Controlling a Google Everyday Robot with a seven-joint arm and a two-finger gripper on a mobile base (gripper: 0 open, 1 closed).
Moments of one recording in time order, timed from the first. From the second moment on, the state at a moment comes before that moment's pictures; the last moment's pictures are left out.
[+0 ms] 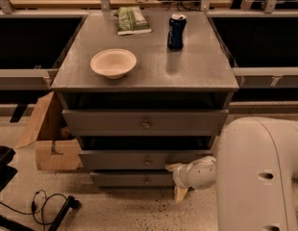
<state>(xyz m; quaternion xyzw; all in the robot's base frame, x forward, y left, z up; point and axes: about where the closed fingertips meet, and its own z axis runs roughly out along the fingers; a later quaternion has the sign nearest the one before) 0.575 -0.114 0.337 -0.77 0.59 -0.04 0.26</state>
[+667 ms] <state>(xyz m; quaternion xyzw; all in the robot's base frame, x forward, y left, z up) 0.560 -0.110 0.341 -0.76 0.59 -0.03 0.27</state>
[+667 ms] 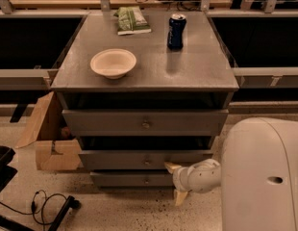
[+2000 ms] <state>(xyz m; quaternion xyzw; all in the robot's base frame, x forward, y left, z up) 0.606 -0.089 0.324 -0.78 0.56 -0.04 0.28</state>
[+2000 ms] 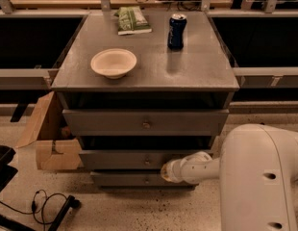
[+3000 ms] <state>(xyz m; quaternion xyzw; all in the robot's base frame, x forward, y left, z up) 0.642 -0.072 0.330 -0.79 0.54 -0.06 0.29</state>
